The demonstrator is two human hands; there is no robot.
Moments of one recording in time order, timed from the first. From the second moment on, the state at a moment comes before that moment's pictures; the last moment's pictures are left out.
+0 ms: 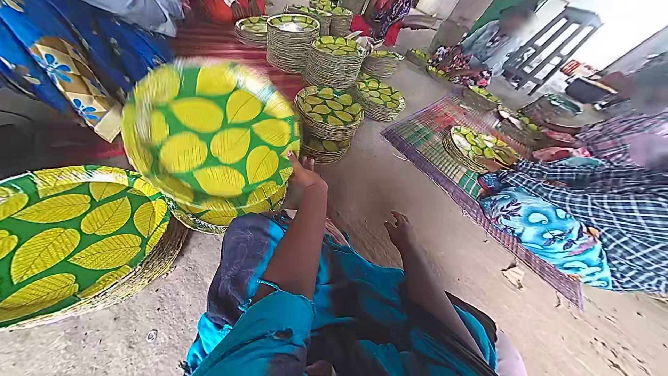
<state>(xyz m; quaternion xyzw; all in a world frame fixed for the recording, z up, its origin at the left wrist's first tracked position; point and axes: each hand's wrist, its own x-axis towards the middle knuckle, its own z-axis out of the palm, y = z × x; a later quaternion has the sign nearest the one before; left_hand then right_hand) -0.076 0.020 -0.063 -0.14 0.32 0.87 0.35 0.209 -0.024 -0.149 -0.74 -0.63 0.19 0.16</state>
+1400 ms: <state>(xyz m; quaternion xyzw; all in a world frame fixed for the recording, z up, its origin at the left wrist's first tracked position) 0.058 -0.050 -0.171 -0.78 -0.50 0.29 -0.23 0.181 -0.021 -0.231 -0.58 -0.73 0.25 -0.25</state>
